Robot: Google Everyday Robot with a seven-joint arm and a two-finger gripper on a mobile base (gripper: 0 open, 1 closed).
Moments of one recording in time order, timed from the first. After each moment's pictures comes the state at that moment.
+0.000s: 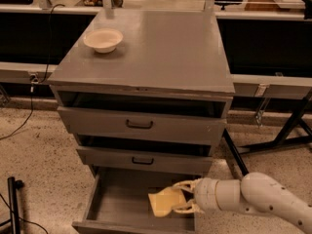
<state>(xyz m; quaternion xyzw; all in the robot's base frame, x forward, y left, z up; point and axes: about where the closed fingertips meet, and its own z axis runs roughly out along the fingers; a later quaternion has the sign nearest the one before) 0.416 -0.080 0.551 -0.68 0.58 0.16 0.43</state>
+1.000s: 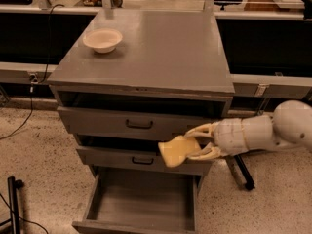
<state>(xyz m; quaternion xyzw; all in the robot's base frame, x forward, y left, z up) 0.492 -0.116 0.723 -0.68 0.53 0.21 0.46</state>
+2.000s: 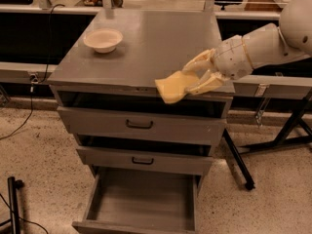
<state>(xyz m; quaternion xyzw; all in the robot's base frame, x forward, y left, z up) 0.588 -0.105 0.893 -0.70 0.54 0.17 0.43</state>
